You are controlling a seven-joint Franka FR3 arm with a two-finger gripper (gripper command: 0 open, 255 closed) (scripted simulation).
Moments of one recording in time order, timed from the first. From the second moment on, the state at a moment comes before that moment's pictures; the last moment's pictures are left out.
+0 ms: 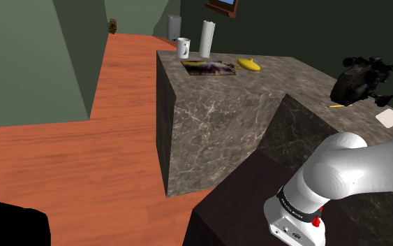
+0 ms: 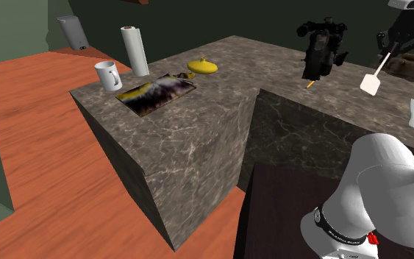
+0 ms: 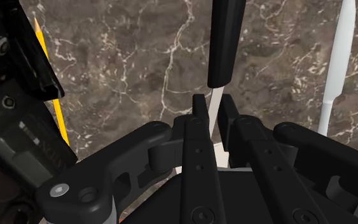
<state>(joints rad) -0.08 -0.82 -1.19 -1.75 -0.81 1.48 -2.35</state>
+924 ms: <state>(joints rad) -0.12 -0.89 -1.26 -1.93 -0.88 1.61 -2.31</state>
